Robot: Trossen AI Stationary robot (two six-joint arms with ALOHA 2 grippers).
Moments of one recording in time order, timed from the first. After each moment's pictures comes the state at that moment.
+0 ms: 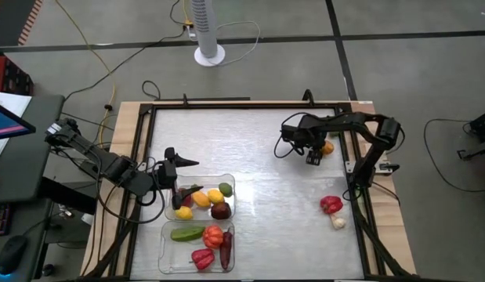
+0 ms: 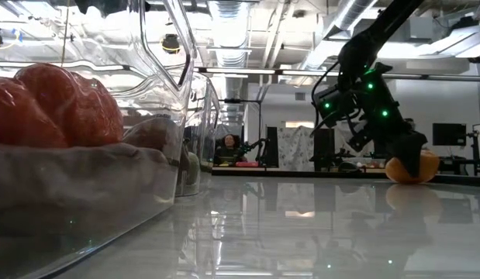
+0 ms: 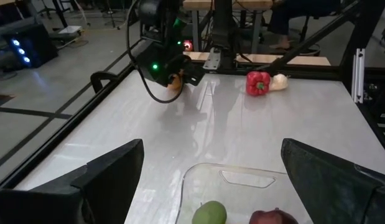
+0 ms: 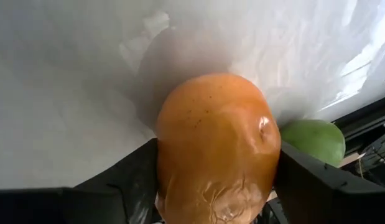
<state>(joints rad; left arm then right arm) -0.53 0.90 0.75 -0.25 -0.74 -0.26 -0.47 1.72 0.94 -1.15 0.41 -0.08</state>
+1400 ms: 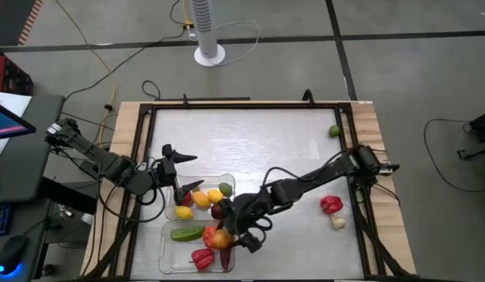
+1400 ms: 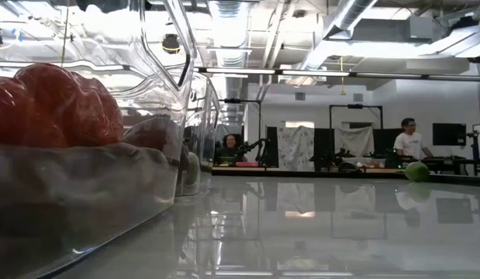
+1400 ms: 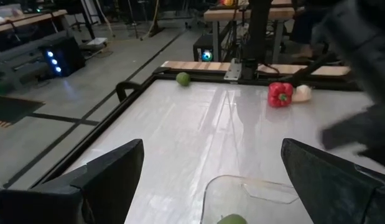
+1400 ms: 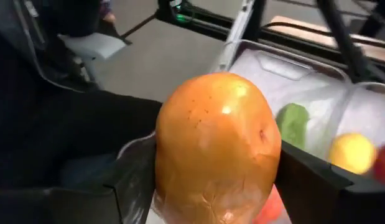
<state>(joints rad) -0.53 0.90 0.75 -0.22 -0.84 -0.22 0.35 1.97 1.60 -0.14 -0.26 -0.10</state>
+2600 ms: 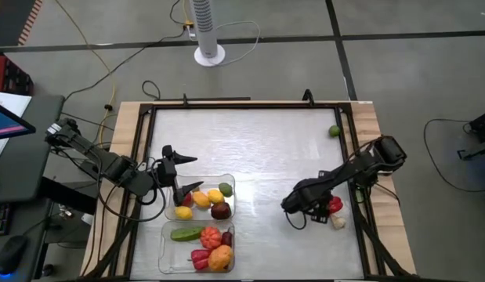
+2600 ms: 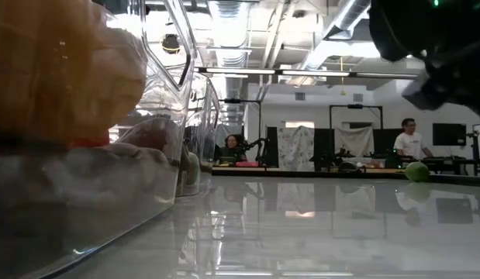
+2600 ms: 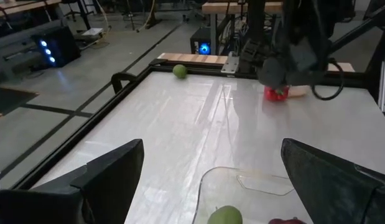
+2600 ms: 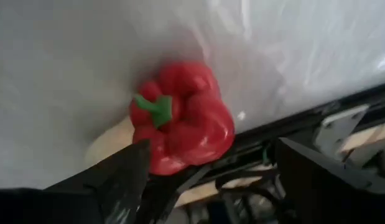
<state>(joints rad) -0.53 0.90 0.75 -0.26 -0.82 -0.27 0.39 1.73 1.11 -1.48 -0.11 0.64</state>
